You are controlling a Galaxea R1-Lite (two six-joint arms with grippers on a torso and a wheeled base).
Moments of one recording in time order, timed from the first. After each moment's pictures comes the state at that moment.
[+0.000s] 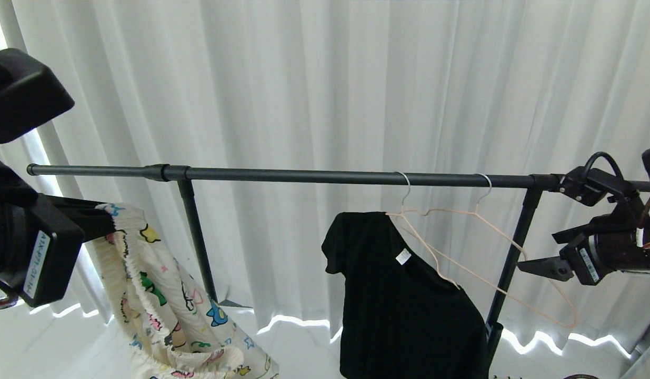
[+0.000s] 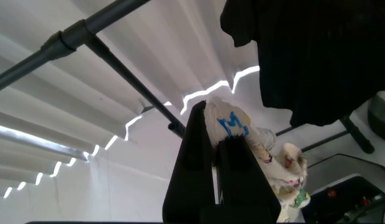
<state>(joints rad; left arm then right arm) -0.62 1.18 -1.25 0.65 0.29 0.20 0.16 1.46 -0.96 0.23 0.24 -0.33</state>
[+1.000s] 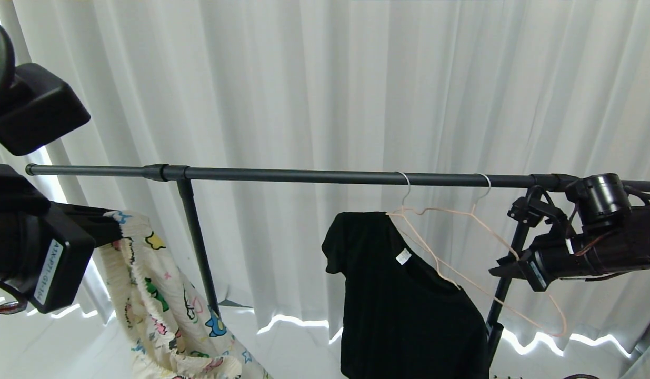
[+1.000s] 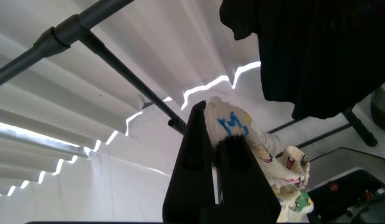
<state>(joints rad) -0.62 1.18 -1.24 0.65 0.29 0.21 0.12 1.76 -0.96 0.07 0.45 -0.42</state>
